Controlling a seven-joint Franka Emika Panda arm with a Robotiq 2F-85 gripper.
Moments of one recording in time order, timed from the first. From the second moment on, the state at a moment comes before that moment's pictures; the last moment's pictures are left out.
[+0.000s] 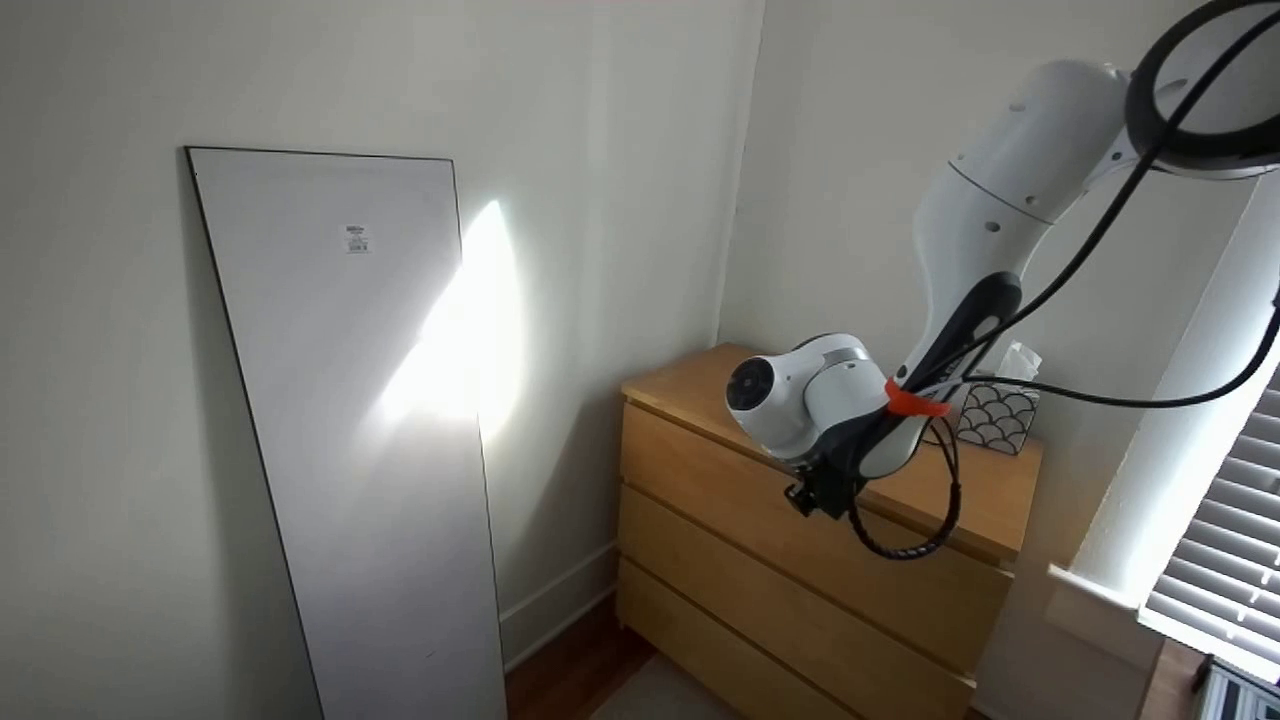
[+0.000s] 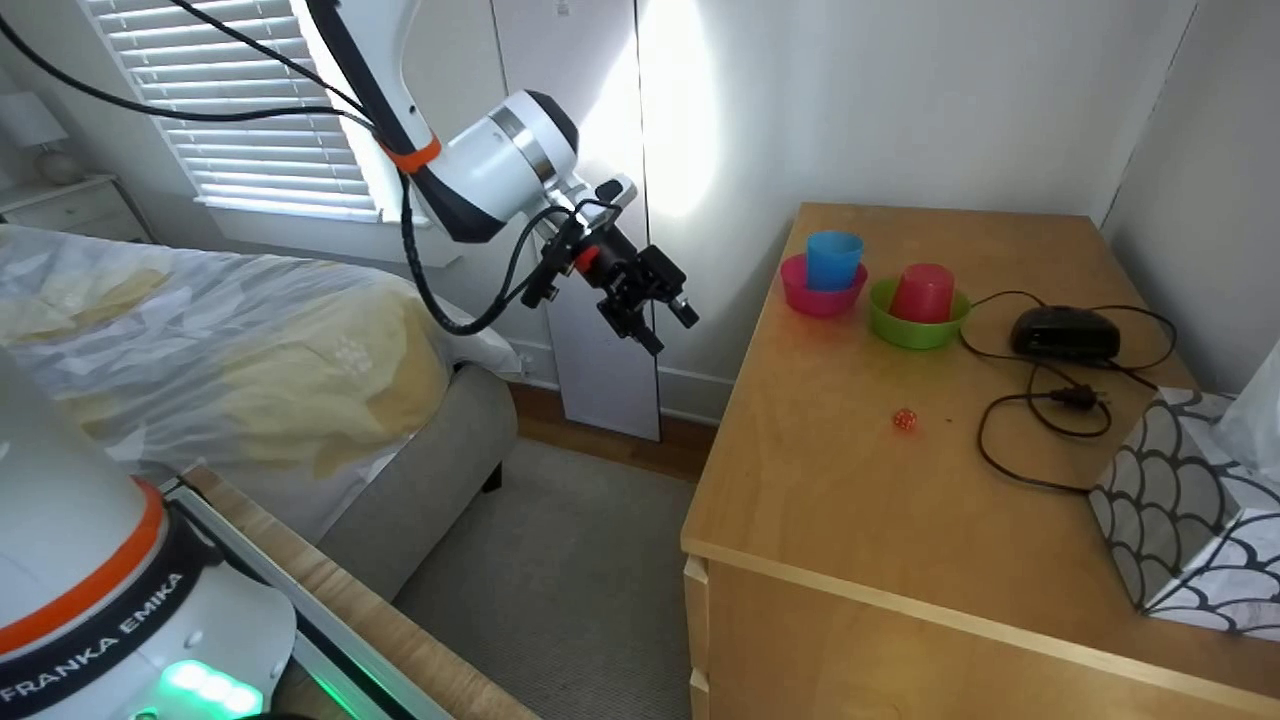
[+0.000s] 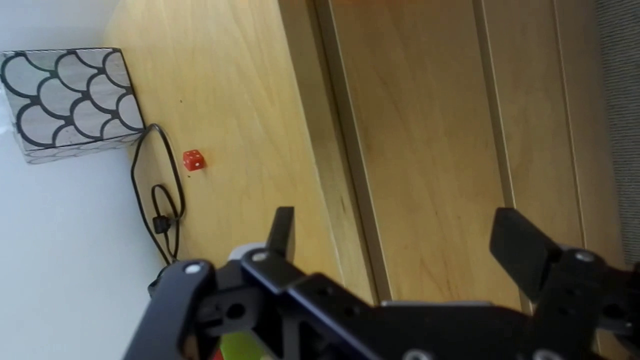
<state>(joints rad) 0.01 0.52 0.03 -2.14 -1.14 2.16 1.07</state>
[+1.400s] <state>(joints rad) 0.04 0.93 -0.08 -1.78 -1.27 2.25 1.08</state>
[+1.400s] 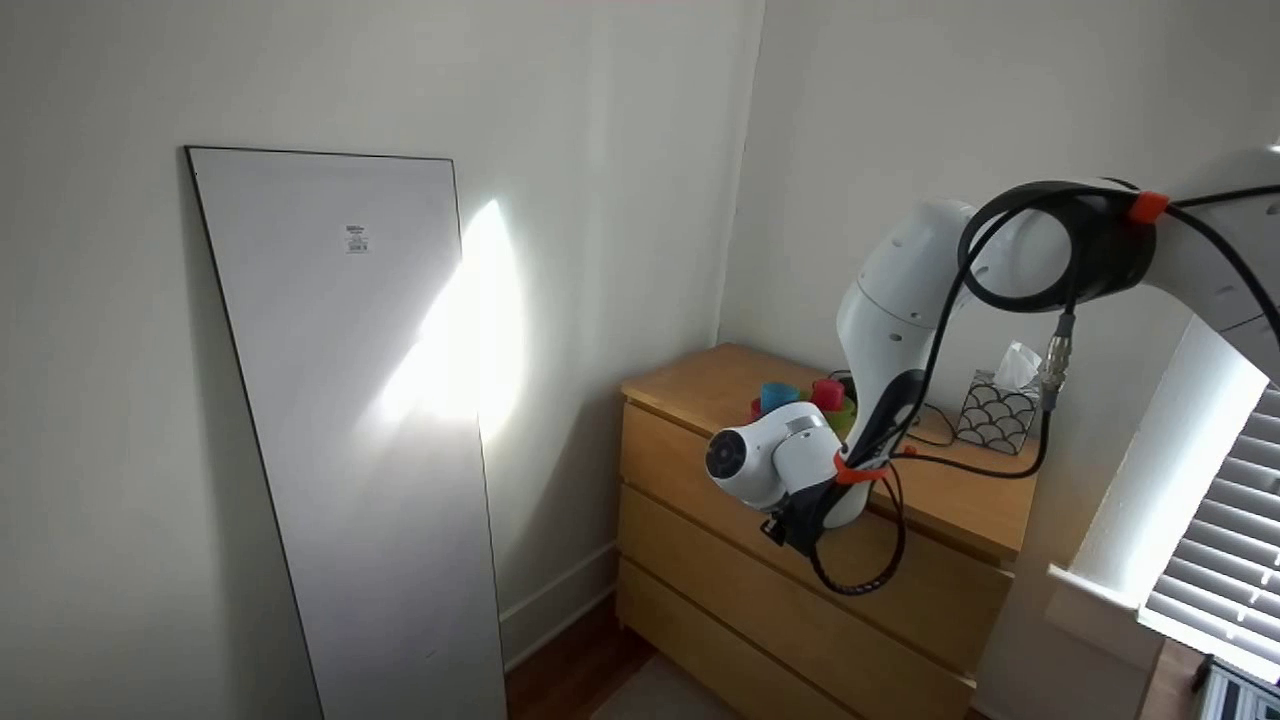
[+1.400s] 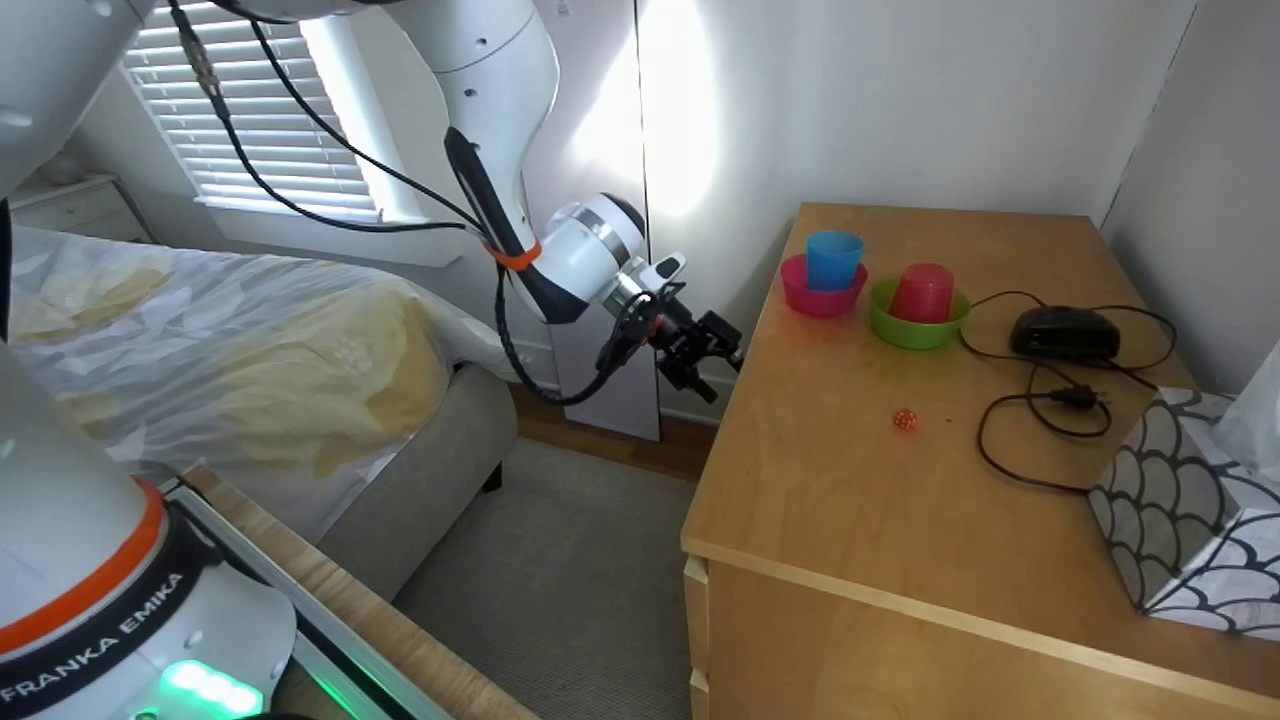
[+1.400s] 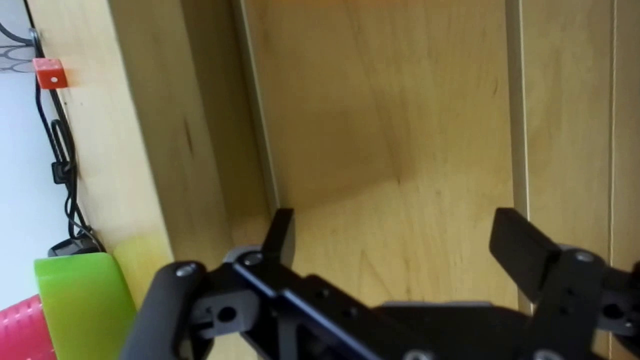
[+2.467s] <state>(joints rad) 0.08 1.02 -0.10 -1.72 -1.35 2.10 1.09</state>
